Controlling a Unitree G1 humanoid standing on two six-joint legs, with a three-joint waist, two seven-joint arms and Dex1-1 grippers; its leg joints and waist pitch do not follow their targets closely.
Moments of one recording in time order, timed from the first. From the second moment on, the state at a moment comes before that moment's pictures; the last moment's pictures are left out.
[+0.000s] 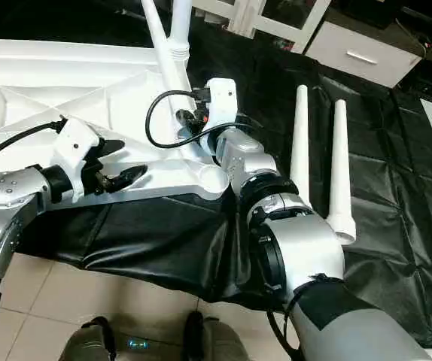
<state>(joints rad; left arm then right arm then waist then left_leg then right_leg) -0.44 0.48 -0.03 -0.06 -0.12 0.50 -0.70 -1.21 0.00 -0.17 1.31 0.20 0.05 0.35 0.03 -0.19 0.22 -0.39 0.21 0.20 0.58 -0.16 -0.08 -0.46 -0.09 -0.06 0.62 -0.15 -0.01</state>
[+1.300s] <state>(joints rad) -0.56 0.31 -0.02 0.11 -0.08 0.35 -0.51 -1.18 -0.10 -0.20 1.25 0.19 0.02 0.60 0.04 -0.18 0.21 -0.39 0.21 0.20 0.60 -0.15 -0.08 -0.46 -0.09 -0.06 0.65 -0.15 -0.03</state>
